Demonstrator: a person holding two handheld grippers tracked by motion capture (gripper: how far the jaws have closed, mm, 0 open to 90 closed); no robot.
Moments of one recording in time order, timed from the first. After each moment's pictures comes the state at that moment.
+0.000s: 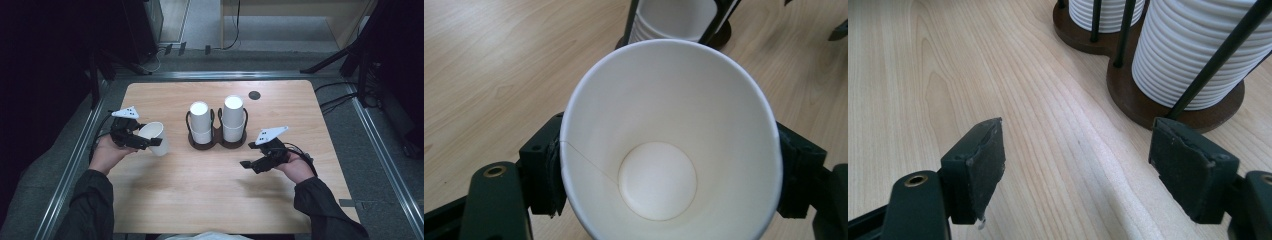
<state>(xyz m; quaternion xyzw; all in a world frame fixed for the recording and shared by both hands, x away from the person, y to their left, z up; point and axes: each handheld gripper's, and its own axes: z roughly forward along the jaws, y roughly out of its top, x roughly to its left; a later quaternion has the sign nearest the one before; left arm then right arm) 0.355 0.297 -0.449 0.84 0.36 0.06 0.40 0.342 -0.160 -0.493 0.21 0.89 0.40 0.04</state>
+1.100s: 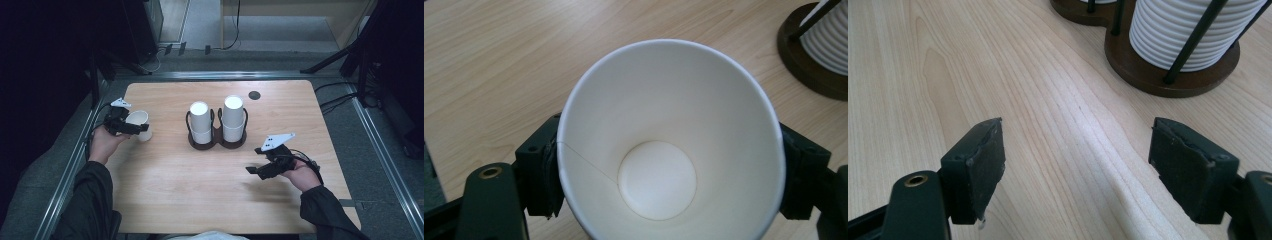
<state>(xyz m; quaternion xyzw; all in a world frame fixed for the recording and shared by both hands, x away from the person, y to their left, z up) 0.400 0.340 -0.477 0.81 0.46 0.17 0.31 0.328 -0.176 -0.500 0.22 0.89 0.39 0.05</state>
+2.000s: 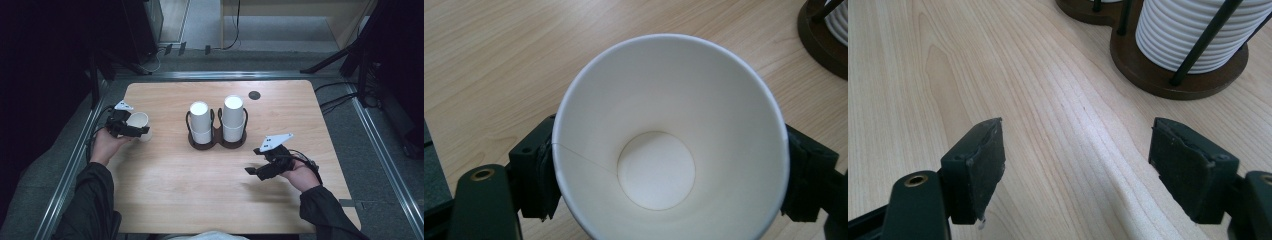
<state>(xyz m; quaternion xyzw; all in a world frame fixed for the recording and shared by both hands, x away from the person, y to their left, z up) 0.399 0.336 -0.488 0.82 0.46 0.18 0.29 0.327 -0.173 -0.501 0.21 0.90 0.38 0.05</state>
